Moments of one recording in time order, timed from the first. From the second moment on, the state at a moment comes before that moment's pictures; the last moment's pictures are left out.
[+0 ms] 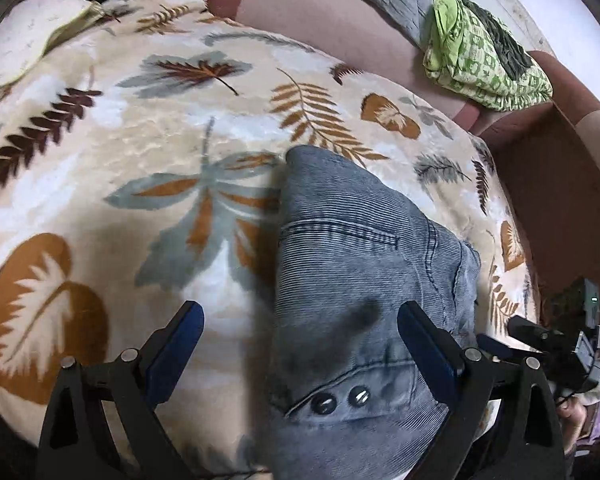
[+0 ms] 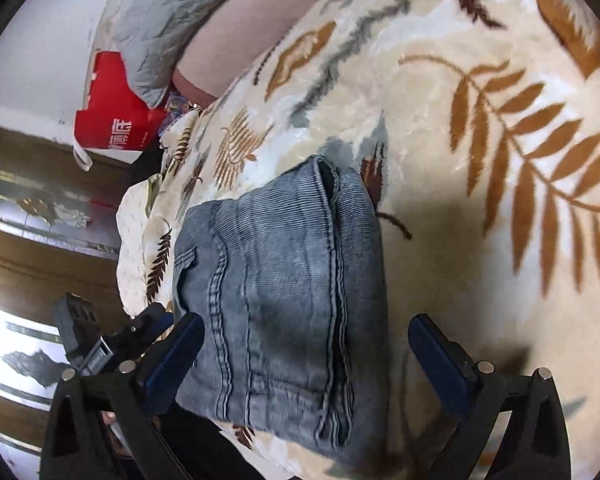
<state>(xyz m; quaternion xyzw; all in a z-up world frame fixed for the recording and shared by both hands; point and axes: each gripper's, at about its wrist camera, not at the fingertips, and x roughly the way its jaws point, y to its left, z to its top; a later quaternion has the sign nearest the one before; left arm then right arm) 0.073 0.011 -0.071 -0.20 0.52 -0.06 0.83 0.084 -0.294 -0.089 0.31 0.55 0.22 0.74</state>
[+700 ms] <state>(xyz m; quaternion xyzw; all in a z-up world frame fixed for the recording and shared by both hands) 0.081 -0.005 -0.091 -0.16 0.53 -0.07 0.83 0.098 -0.261 -0.096 0.28 0.57 0.22 0.74</state>
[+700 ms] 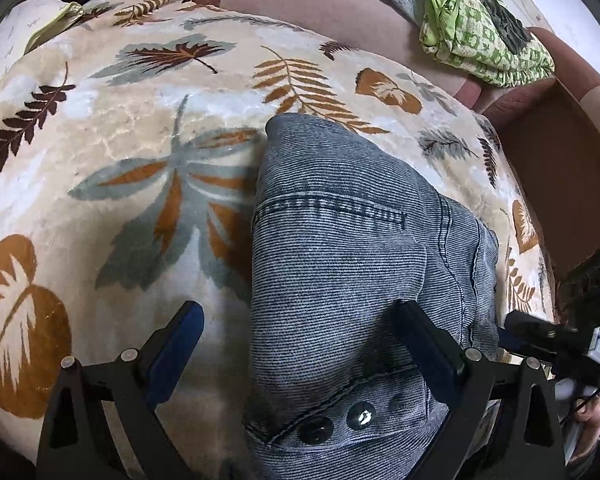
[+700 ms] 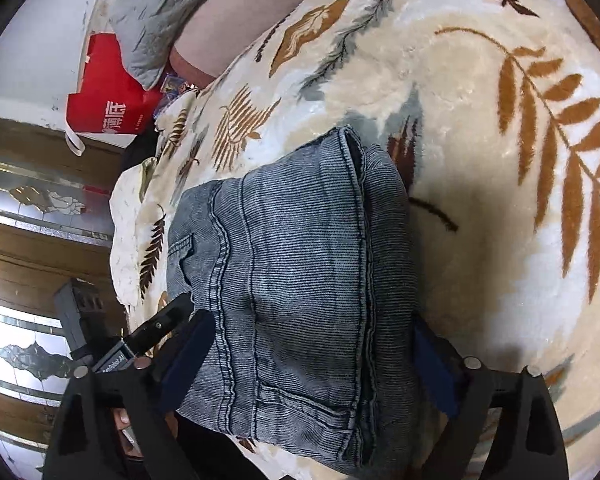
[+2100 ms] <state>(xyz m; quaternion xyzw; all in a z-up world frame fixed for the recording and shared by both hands) 0.076 -0.013 -0.077 -0.14 0.52 -0.13 0.83 0.081 -0.261 -0.088 0.22 0.57 0.21 0.76</state>
